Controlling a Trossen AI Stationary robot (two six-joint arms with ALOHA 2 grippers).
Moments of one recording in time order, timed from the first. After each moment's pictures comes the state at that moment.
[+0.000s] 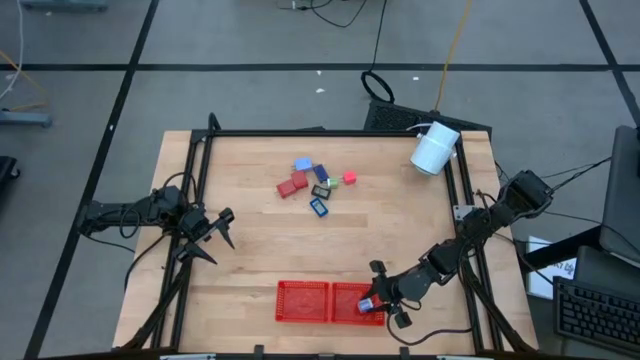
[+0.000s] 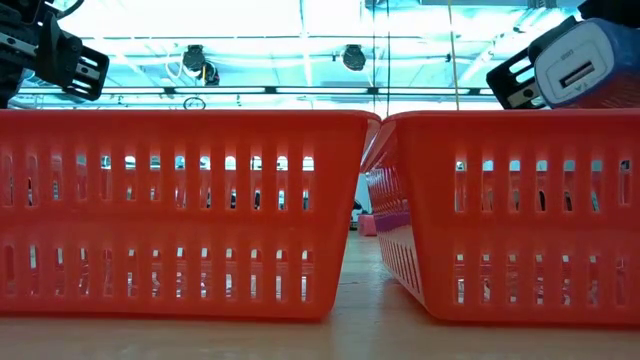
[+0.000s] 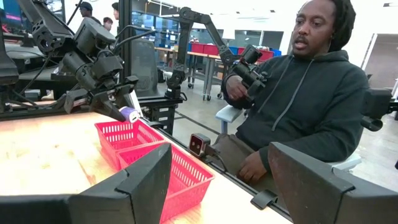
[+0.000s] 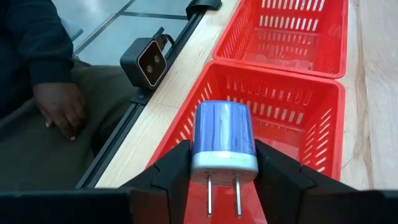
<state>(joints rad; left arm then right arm) 0.01 0.01 0.03 0.06 0.78 -0.16 0.66 1.57 0.66 0.37 0.13 0.30</state>
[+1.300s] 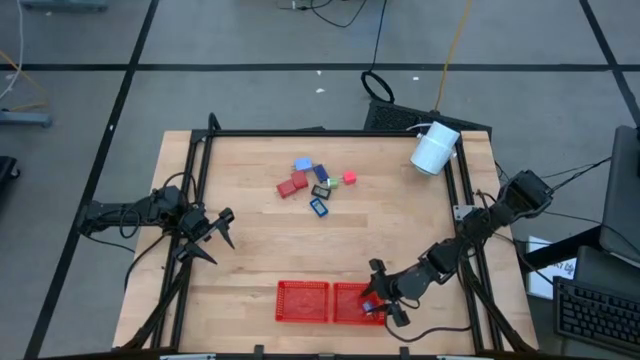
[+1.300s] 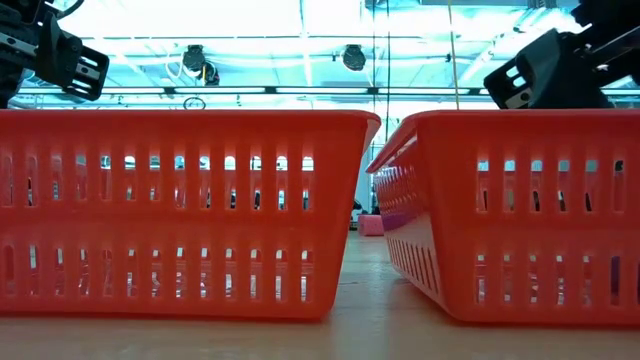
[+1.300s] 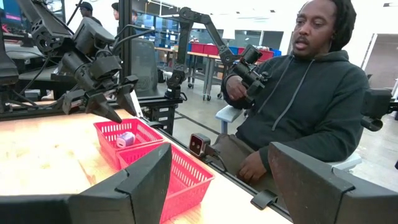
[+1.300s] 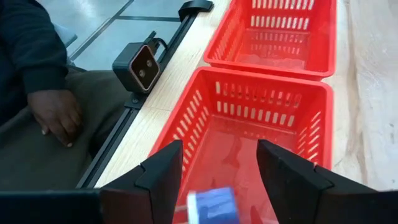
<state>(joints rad) 0.01 0.01 0.03 0.06 0.78 -0.16 0.64 1.57 0.66 0.37 0.13 0.33</state>
